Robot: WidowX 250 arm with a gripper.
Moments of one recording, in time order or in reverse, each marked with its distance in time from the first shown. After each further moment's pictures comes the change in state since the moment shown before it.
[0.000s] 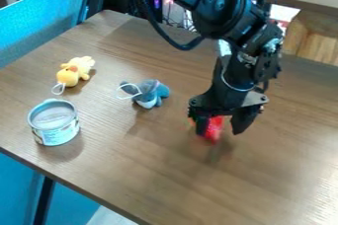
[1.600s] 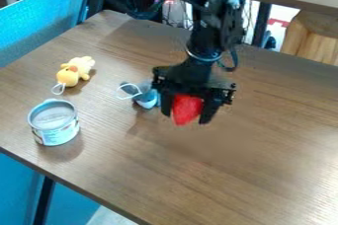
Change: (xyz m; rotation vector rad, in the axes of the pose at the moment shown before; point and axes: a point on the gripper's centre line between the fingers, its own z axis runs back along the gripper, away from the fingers) arm 0.008 0.050 0.035 0.029 0.099 -0.339
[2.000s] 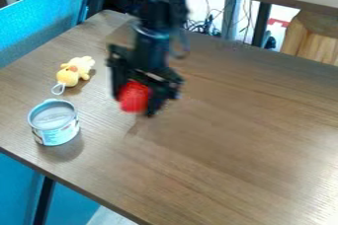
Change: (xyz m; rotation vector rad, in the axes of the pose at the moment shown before) arm -0.003 0.075 -0.001 0.057 0.214 -0.310
